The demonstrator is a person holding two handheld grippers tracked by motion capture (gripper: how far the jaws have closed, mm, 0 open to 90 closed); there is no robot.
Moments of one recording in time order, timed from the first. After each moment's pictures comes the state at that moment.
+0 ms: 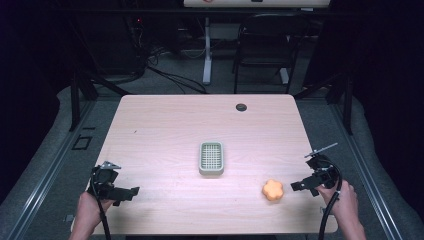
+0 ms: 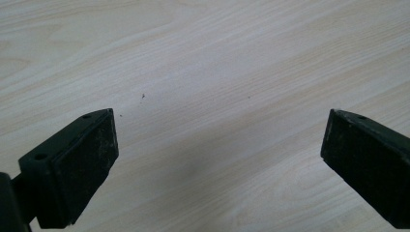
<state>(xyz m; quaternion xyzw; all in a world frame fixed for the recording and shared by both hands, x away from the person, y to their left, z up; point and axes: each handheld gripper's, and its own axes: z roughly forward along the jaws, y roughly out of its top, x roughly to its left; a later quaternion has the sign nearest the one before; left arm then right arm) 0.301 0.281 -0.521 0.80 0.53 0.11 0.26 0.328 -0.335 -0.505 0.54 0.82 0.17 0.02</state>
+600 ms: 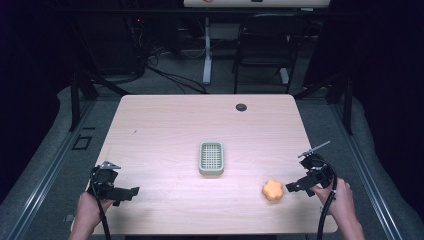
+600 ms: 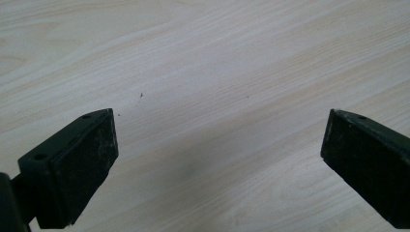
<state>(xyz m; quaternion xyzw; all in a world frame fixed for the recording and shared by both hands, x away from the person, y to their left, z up) 0.301 0.282 -0.522 0.80 0.53 0.10 0.26 0.326 -0.315 -0.495 0.51 0.84 0.17 0.02</state>
